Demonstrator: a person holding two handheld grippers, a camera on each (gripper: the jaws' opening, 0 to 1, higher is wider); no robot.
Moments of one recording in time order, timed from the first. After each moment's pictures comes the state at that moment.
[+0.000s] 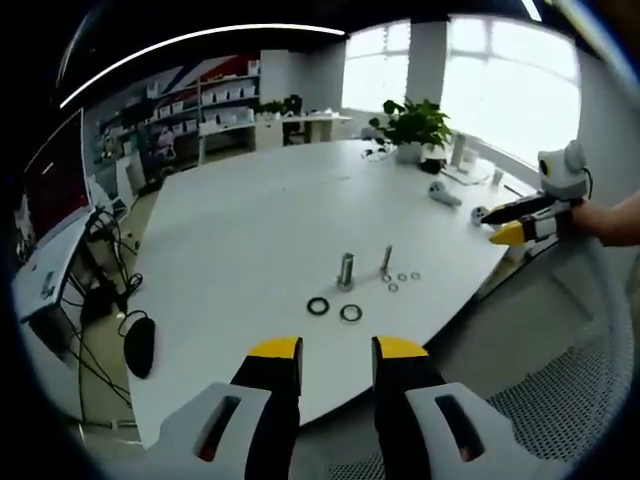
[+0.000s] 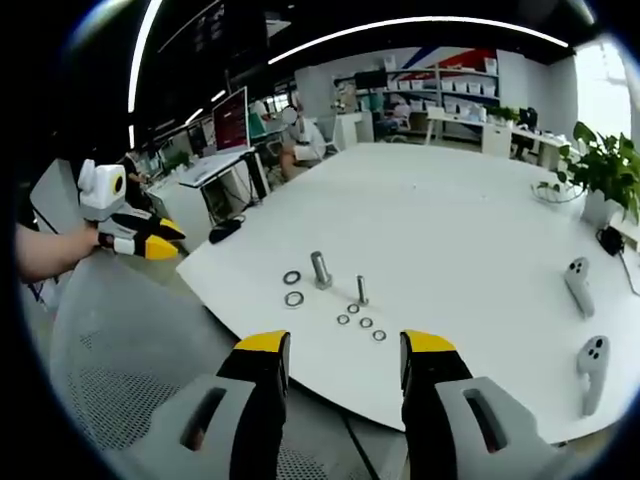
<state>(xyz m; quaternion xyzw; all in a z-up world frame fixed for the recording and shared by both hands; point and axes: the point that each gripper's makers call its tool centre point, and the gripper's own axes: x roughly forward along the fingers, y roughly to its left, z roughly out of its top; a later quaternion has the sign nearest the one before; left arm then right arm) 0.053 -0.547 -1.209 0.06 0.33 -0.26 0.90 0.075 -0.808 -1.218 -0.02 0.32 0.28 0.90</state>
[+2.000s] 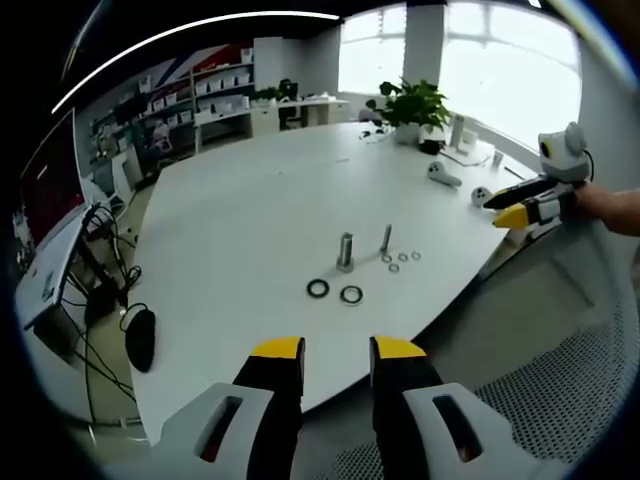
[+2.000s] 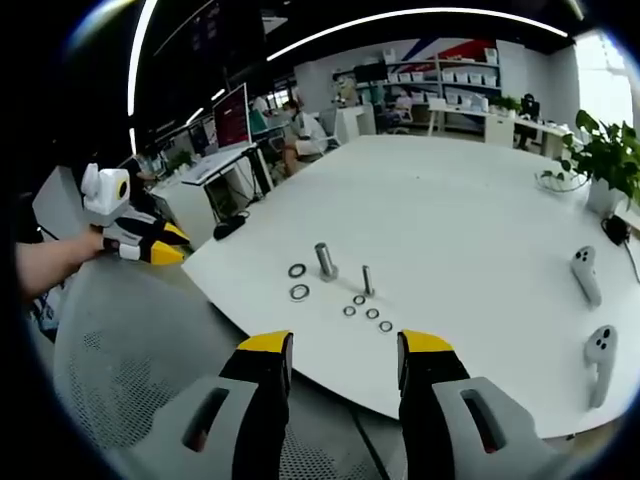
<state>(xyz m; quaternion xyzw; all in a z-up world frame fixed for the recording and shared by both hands) 0.047 -0.543 -1.222 0.09 0.36 -0.26 0.89 0.070 -0.807 -1.224 -0.01 0.34 0.29 0.90</state>
